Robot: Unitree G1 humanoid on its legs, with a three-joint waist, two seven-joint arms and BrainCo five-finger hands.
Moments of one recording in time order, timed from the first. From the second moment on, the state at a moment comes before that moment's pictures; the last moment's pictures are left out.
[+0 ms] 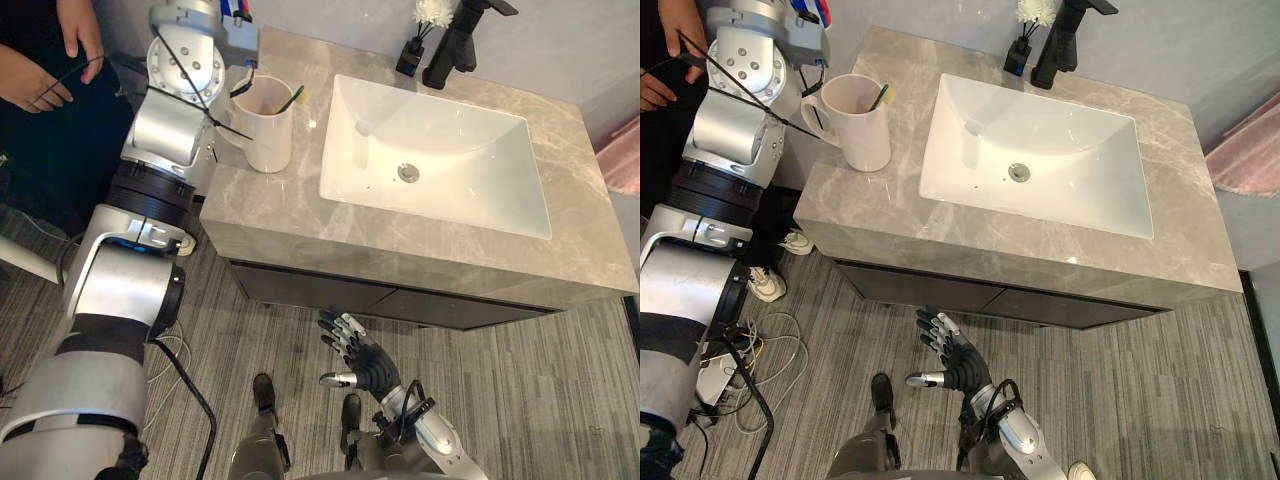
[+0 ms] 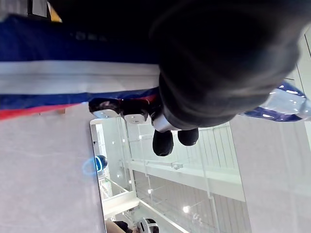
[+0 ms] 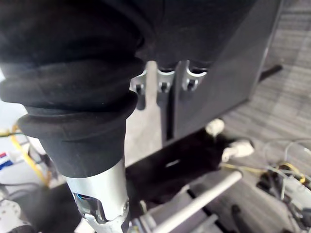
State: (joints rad) left arm -1.32 0.56 -0.33 0.56 -0.32 -0.19 0.28; right arm 0.30 -0.16 0.52 -0.13 0.35 -0.15 0.20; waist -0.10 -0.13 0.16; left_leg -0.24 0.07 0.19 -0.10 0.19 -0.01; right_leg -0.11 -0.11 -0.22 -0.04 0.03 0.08
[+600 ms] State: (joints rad) left arm -1.25 0.51 -0.33 0.55 -0.32 -0.18 0.24; right arm 0.29 -0.17 0.52 -0.10 0.35 -0.15 0.20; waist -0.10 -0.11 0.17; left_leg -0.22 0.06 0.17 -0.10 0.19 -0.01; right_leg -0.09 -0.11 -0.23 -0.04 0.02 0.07
